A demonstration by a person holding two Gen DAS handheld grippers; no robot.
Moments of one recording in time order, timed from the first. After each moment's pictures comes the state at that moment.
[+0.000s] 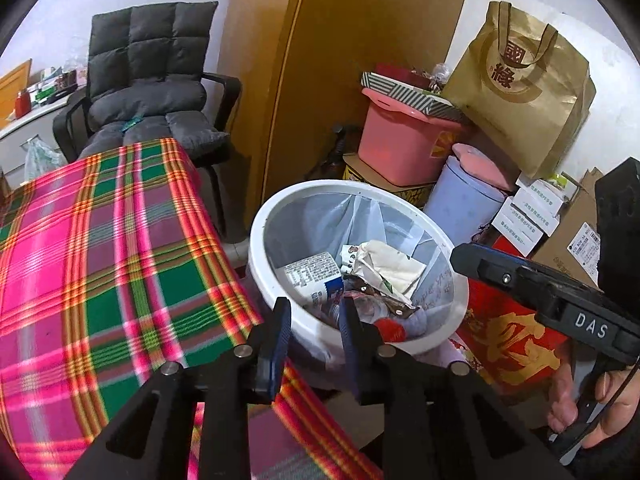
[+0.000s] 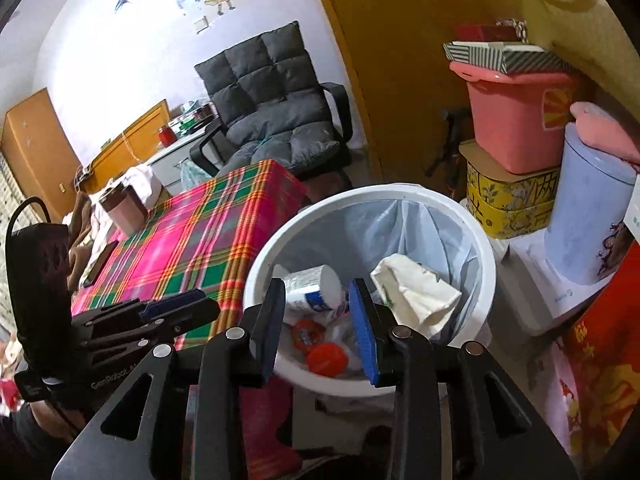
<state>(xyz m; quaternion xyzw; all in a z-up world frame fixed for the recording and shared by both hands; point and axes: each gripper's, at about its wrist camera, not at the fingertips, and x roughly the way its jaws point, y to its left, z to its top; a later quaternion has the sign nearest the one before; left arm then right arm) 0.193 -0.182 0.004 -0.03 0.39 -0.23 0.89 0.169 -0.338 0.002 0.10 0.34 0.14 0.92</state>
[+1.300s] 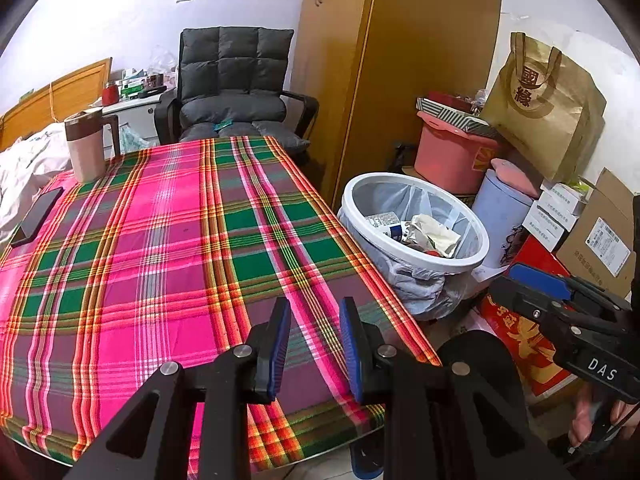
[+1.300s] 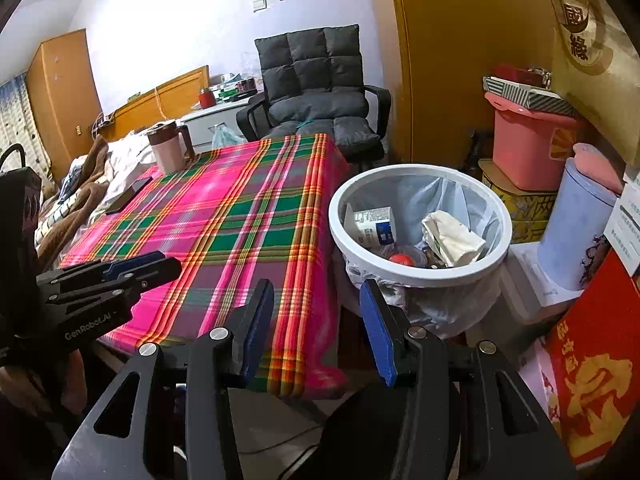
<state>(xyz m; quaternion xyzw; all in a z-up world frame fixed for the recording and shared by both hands) 0.060 -0.098 0.013 -0.04 0.36 -0.12 0.93 0.077 -0.272 0.002 0.01 0.33 0.15 0.93</state>
